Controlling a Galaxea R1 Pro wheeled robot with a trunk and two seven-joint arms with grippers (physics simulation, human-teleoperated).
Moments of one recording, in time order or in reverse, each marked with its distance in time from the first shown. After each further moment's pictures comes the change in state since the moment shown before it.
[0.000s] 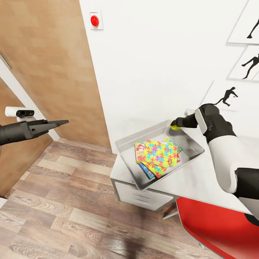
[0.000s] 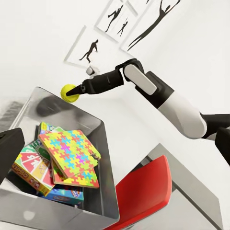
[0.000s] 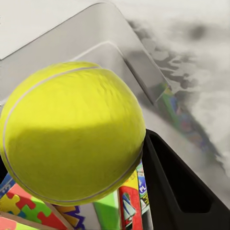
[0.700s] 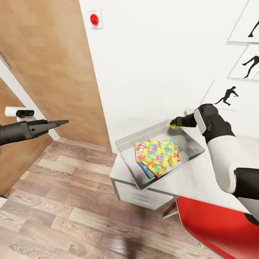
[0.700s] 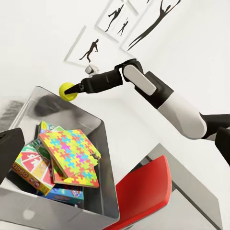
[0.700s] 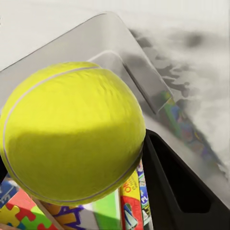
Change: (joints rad) left arm 0.000 0.000 0.000 0.000 0.001 0.000 0.000; right arm 0.000 0.008 0.001 0.002 -0.001 -0.039 -0.010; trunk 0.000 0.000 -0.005
